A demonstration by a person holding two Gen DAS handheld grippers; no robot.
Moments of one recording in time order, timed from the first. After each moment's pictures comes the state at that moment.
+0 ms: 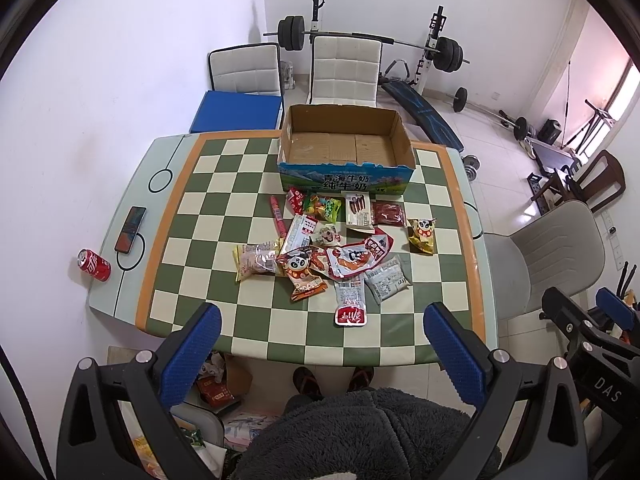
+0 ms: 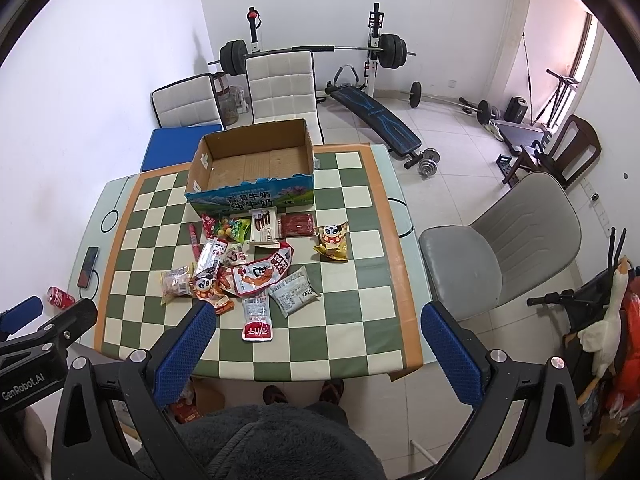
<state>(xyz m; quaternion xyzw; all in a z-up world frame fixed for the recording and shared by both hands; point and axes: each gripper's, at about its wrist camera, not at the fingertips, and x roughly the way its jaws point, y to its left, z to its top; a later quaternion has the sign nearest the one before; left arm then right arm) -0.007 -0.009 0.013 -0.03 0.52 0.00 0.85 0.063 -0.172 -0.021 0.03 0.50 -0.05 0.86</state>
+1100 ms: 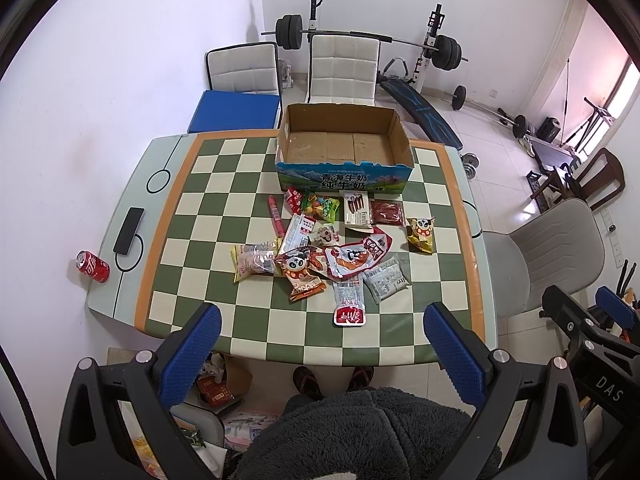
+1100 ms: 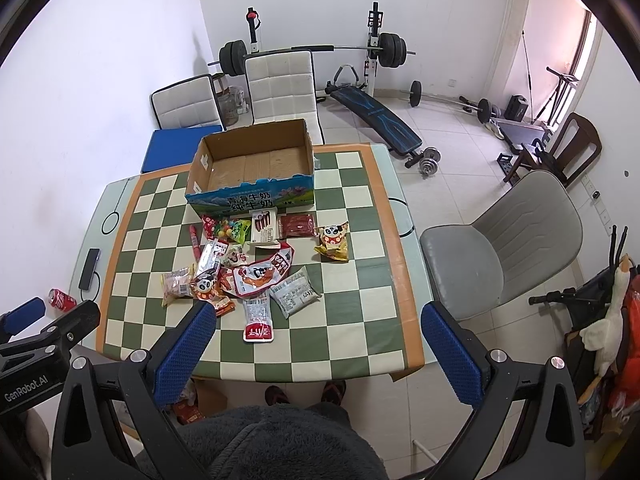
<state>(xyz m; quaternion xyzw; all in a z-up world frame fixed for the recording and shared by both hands) -0.010 -0.013 0.014 -0.02 0.52 0.00 0.85 0.061 -0.173 -0.022 0.03 0.50 -0.05 0.86</state>
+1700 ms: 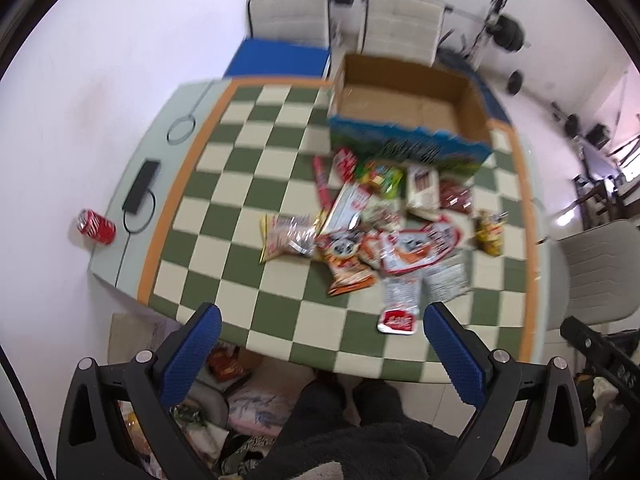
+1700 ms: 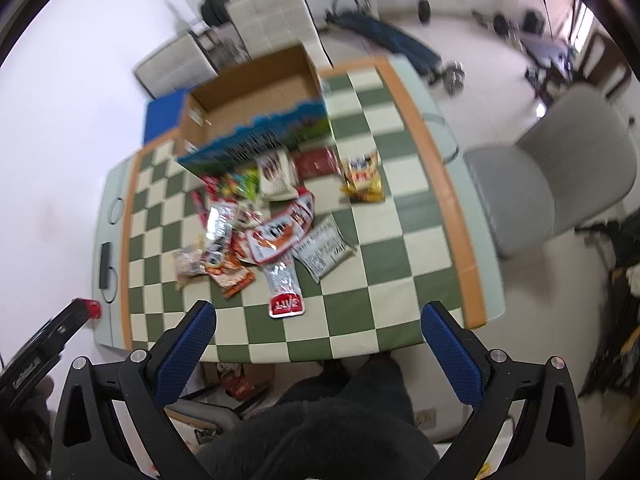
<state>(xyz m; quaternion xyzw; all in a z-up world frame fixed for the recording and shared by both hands) 0.065 0.038 -0.098 -0.04 0.59 0.08 0.80 0.137 -0.189 -0.129 0.14 0.61 -0.02 0.78</state>
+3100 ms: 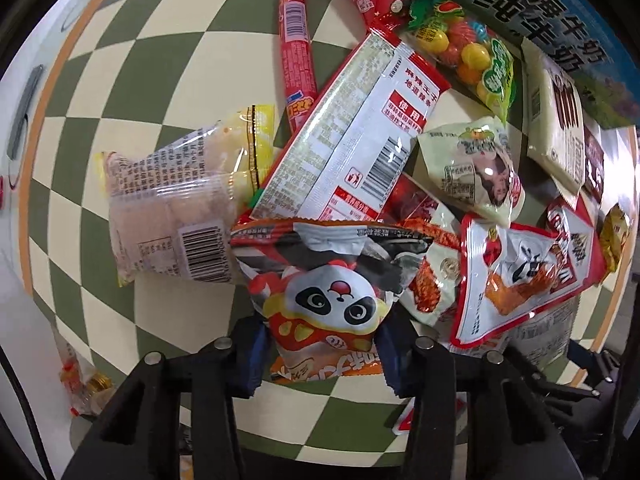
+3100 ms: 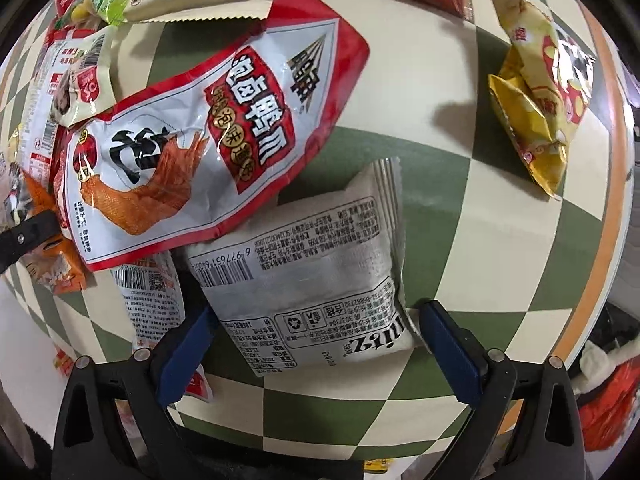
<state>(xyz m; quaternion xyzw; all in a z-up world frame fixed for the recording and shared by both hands) 0.194 0.048 -0.381 -0.10 0.74 0.08 0.66 0.300 -0.104 -0.485 -0.04 0.80 0.04 0.60</state>
